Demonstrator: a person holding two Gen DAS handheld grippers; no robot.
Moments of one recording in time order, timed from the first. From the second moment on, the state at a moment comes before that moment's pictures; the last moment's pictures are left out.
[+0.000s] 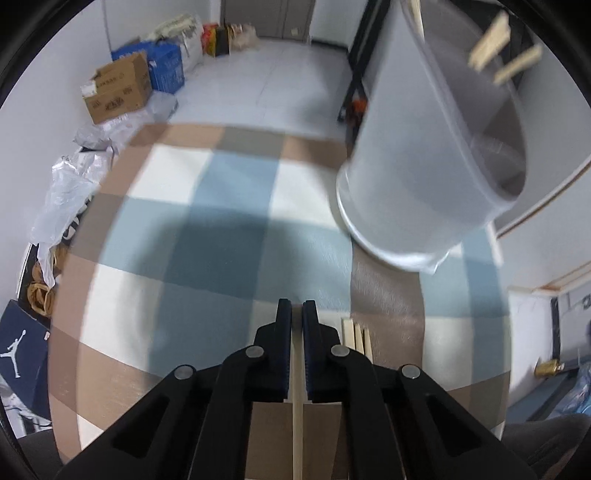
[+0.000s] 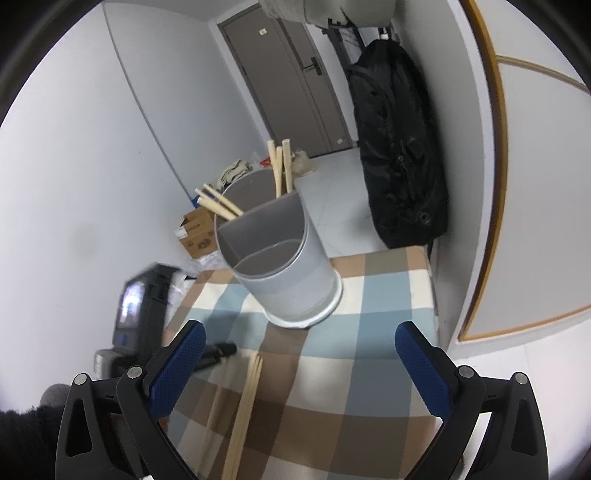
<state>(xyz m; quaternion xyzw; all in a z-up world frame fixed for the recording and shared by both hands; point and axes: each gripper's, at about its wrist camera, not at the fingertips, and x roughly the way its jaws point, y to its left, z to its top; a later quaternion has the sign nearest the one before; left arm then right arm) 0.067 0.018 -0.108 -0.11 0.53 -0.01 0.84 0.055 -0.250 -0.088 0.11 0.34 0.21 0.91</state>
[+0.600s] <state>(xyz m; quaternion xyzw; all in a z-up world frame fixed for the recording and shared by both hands) 0.031 0.082 -0.065 -0.20 0.39 -0.05 0.90 0.080 -0.159 -0.135 -0.01 0.47 0.28 0.84</state>
